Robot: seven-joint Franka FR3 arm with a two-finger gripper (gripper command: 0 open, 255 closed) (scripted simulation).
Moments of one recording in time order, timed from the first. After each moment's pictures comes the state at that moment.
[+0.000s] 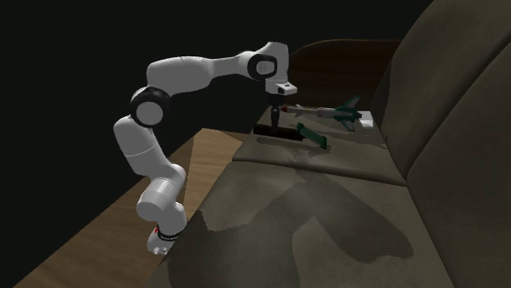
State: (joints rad) arm -0.02 -0.20 0.51 -1.71 0.04 1.52 0.53
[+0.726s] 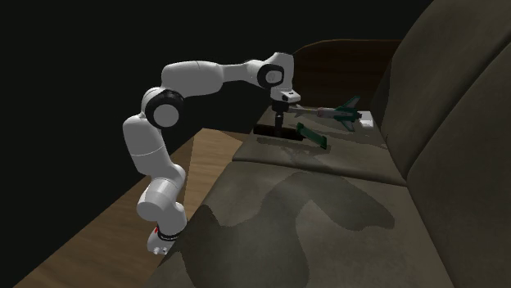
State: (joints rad) arm 0.00 -0.08 0.57 -1.69 0.01 1.59 0.65
